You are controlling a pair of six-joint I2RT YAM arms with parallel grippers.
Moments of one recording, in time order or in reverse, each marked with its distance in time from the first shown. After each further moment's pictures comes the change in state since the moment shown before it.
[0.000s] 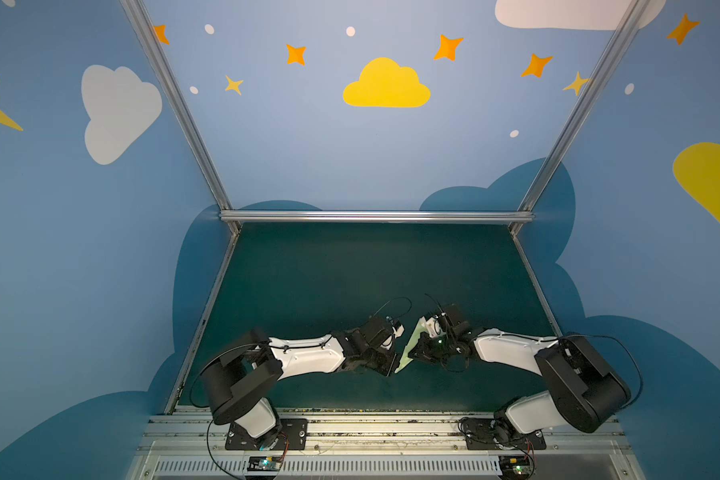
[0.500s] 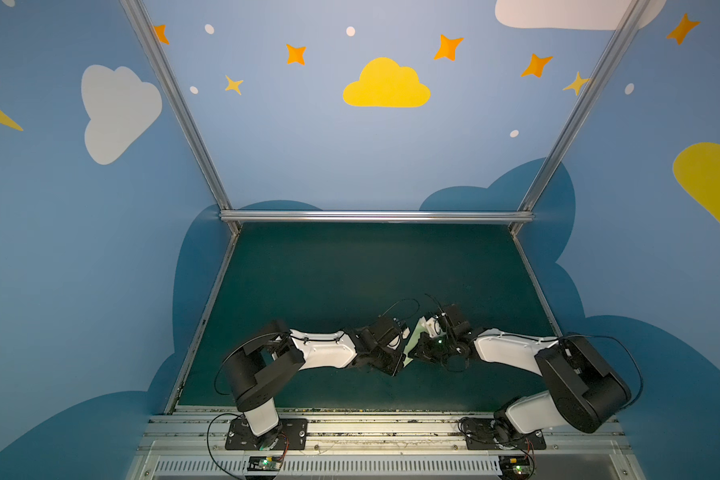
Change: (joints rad) left arm -0.002 0.103 0.046 0.002 0.019 0.019; right arm 0.000 -0.002 0.000 0.000 0.002 0.000
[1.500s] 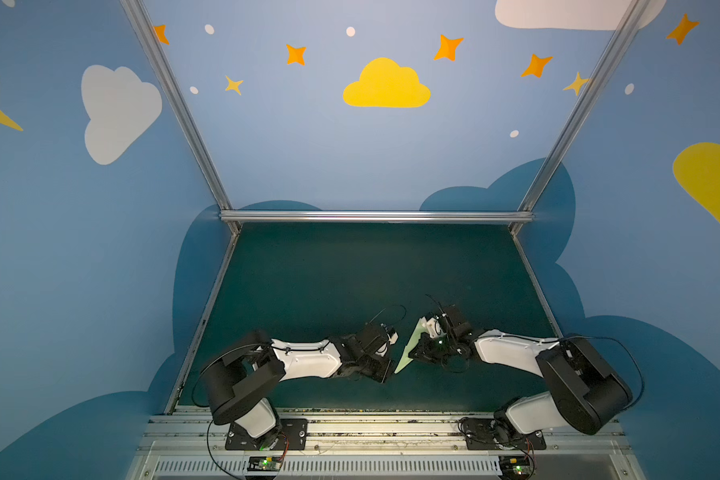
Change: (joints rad) left arm 0.001 -0.130 -0.122 0.028 -0.011 -0.051; right arm 0.000 -0.010 -0.013 0.013 0.006 0.005
